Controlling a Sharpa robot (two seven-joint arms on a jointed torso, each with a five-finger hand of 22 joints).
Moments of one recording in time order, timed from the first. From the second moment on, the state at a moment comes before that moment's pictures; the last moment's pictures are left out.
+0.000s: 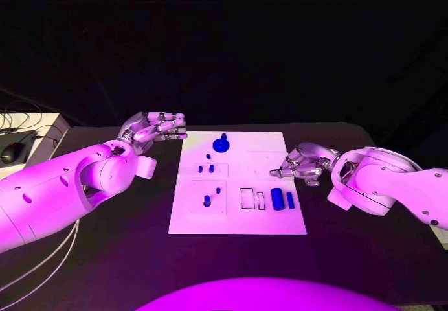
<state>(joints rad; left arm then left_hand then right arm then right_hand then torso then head) 1.00 -0.85 0.18 1.40 -0.20 -0.19 0.31 1.45 0.01 -0.08 -0.03 0.21 1.04 0.15 0.07 0.06 1.12 0.13 0.07 0.06 1.17 0.10 0.07 0.14 0.10 1.06 0.14 0.10 0.12 1.17 -1.06 -0.10 1.75 -1.08 -0.21 -0.30 1.08 0.06 -0.23 0.16 0.42 1.06 0.04 0.34 0.48 1.27 -0.03 1.04 1.16 1.43 -0.09 1.20 0.94 0.11 1.47 -0.10 0.80 1.31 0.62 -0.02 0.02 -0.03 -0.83</state>
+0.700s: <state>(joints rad) 0.98 -0.85 0.18 1.39 -0.20 -0.16 0.31 1.45 0.01 -0.08 -0.03 0.21 1.04 0.14 0.07 0.06 1.10 0.14 0.07 0.06 1.17 0.10 0.07 0.14 0.10 1.06 0.14 0.10 0.12 1.17 -1.01 -0.13 1.71 -1.16 -0.05 -0.54 1.02 0.08 -0.27 0.18 0.45 1.07 0.03 0.26 0.74 1.31 -0.04 1.01 1.28 1.44 -0.10 1.22 1.03 0.09 1.47 -0.10 0.88 1.31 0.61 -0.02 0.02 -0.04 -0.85</state>
